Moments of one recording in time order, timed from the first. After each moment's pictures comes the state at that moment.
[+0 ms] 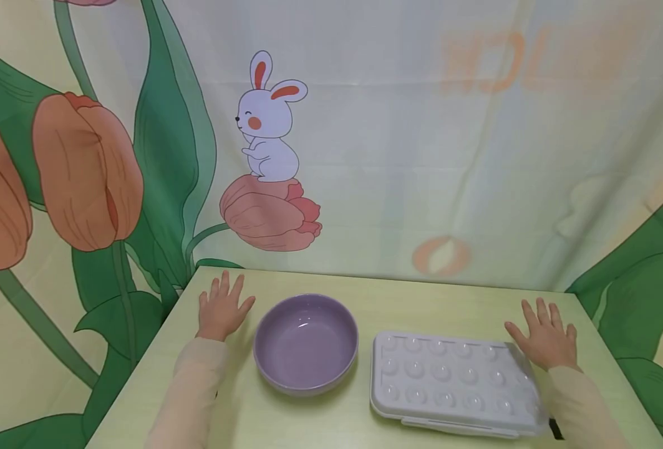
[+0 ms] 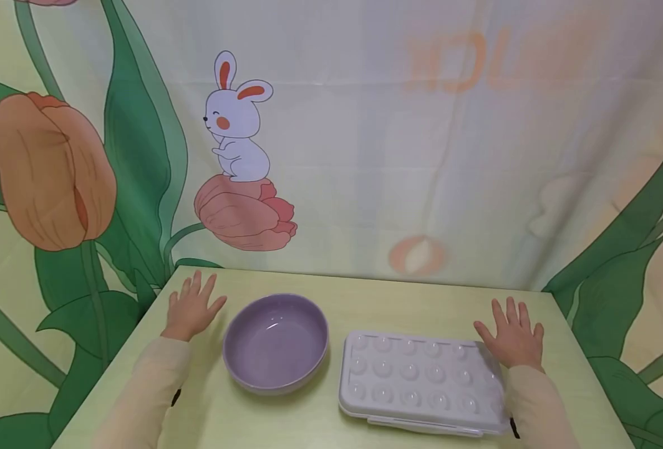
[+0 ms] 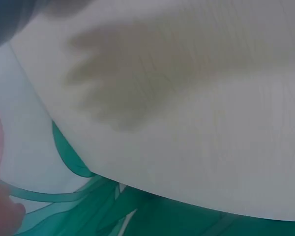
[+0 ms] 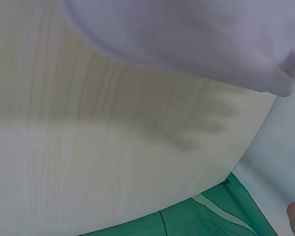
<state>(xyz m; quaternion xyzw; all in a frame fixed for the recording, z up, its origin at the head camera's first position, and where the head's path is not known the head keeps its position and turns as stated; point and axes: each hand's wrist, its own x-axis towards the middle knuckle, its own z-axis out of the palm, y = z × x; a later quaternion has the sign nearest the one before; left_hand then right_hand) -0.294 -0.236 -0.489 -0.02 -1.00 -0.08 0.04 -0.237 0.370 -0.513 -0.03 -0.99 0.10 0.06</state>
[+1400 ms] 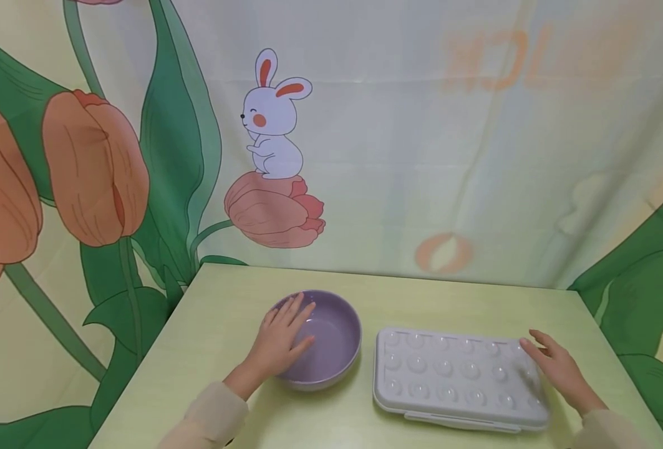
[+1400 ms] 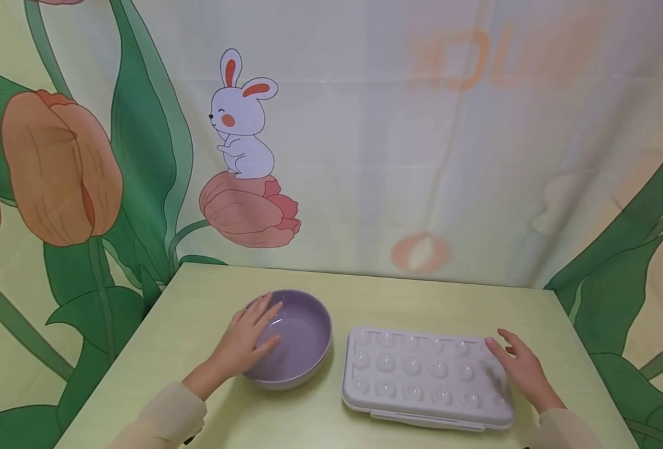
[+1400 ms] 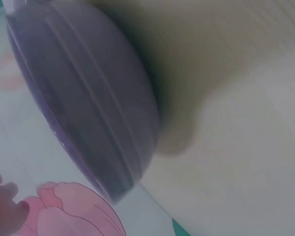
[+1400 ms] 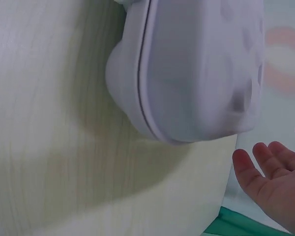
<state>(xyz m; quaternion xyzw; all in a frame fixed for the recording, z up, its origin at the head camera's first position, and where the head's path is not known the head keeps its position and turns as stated) -0.216 -0.146 -0.481 -0.26 -0.94 -0.14 0.15 -0.184 0.358 -0.496 -0.05 -0.92 0.39 -0.06</state>
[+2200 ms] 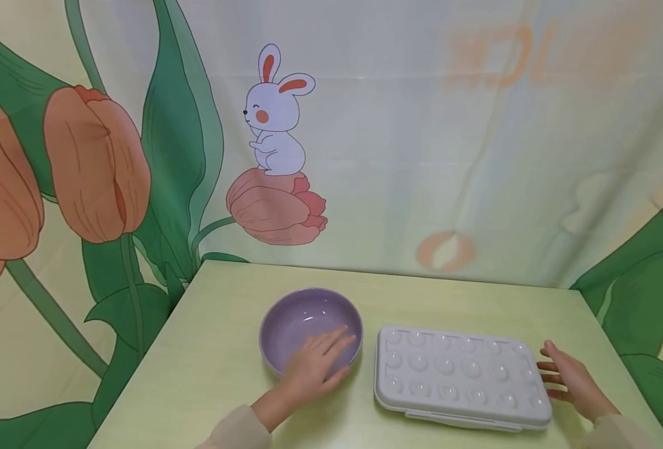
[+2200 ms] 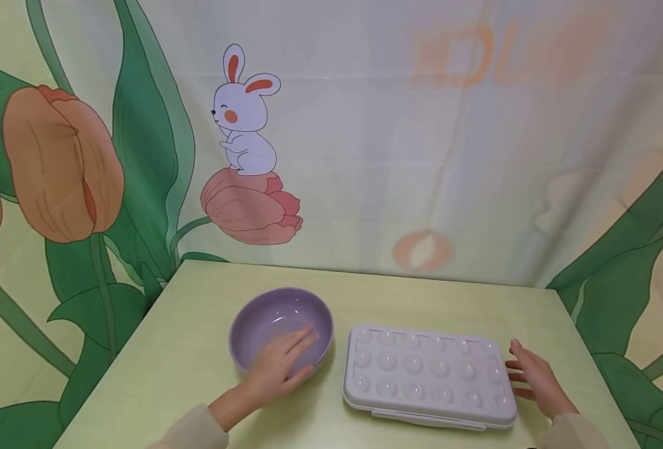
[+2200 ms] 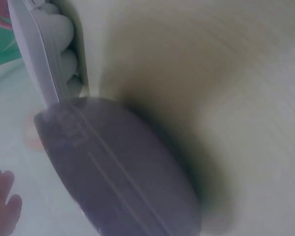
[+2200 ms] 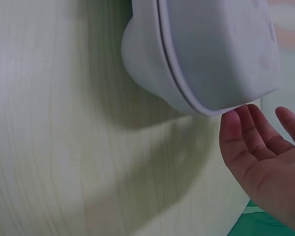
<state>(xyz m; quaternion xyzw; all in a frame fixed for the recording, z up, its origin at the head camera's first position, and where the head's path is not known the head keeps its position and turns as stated) -0.178 -0.094 -0.493 -0.37 -0.88 -0.16 0.24 -0.229 0.459 -0.627 -0.18 -0.82 0.51 -0.20</state>
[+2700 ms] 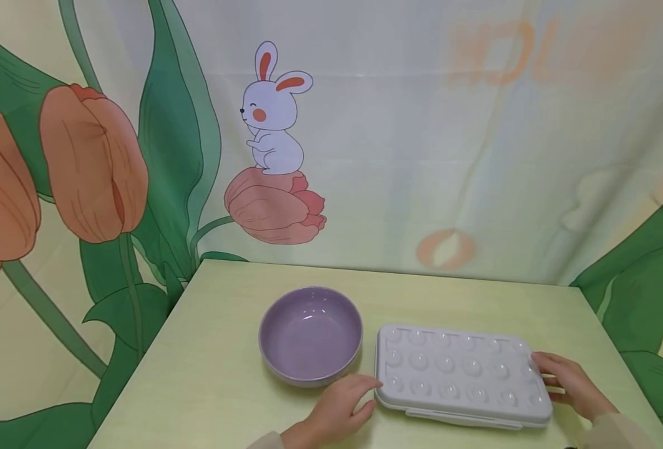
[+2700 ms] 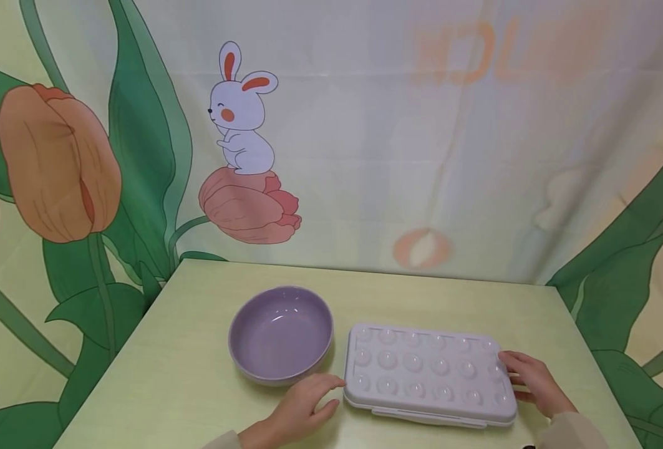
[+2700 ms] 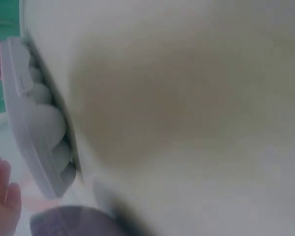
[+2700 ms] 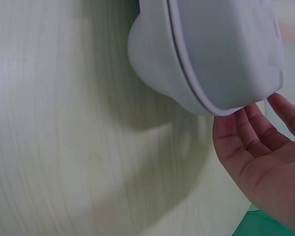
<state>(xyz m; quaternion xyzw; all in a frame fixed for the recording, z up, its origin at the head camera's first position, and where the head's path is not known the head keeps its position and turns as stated) -0.142 -0.051 -0.529 -0.40 -0.86 -0.27 0.18 -0.208 0.424 -0.580 -0.19 -0.79 0.54 -0.24</state>
